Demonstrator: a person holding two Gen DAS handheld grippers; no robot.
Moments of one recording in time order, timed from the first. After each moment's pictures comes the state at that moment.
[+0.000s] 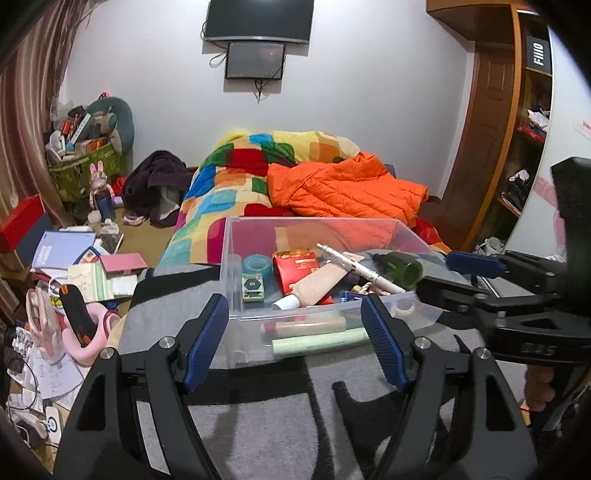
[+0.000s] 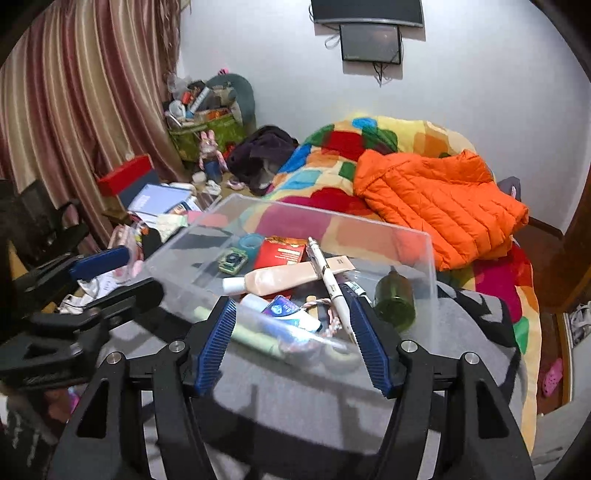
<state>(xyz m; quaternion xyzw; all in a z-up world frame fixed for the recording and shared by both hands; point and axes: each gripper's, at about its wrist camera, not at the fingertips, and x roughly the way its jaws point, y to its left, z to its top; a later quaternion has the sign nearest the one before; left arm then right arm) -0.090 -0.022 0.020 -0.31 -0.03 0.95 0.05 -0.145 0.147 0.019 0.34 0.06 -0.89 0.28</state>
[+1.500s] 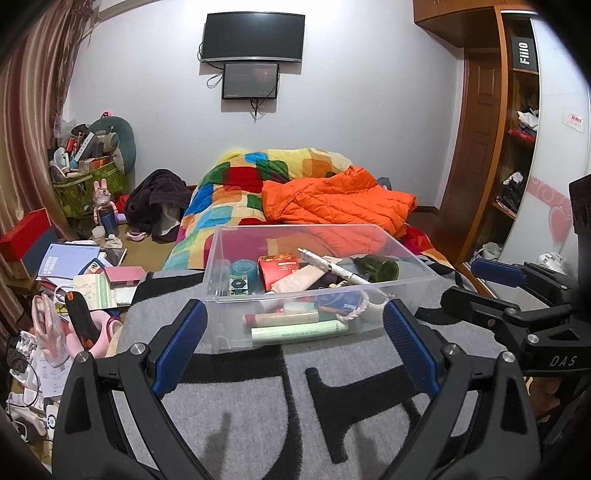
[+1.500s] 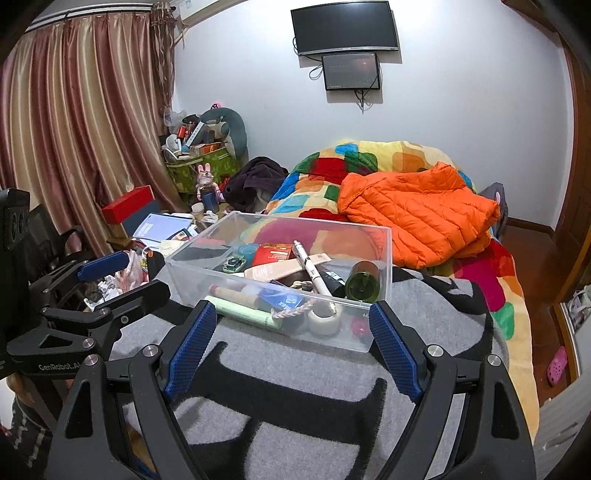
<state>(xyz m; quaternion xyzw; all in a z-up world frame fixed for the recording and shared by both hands) -0.053 0.000 0.025 -0.27 -0.02 0.96 0.05 -0.096 0.188 0.023 0.30 0.02 -0.92 0.26</state>
